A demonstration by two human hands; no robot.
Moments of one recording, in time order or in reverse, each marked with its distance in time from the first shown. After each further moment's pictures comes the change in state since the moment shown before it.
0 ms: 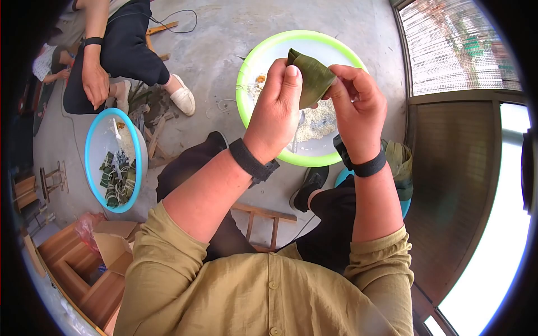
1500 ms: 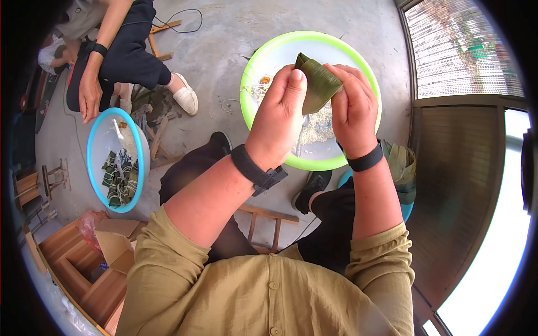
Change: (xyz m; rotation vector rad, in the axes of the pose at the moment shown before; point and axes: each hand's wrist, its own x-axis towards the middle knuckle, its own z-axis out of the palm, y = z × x) left_hand 0.000 0.002 0.000 -0.179 0.073 -0.169; right_hand 0.013 0.022 0.004 -0.332 -0.076 -0.427
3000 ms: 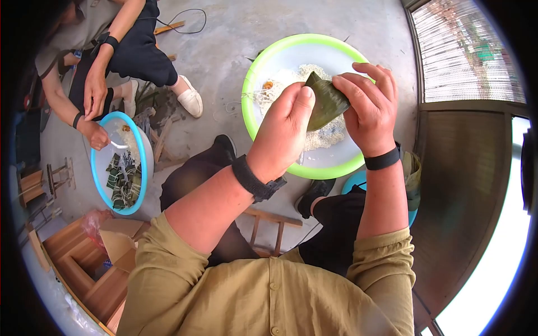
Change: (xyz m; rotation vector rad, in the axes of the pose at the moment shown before) left_hand 0.002 -0.005 -0.002 0.275 -0.006 -0.051; right_hand 0.016 0.026 -0.021 -0.405 -0.057 -0.314
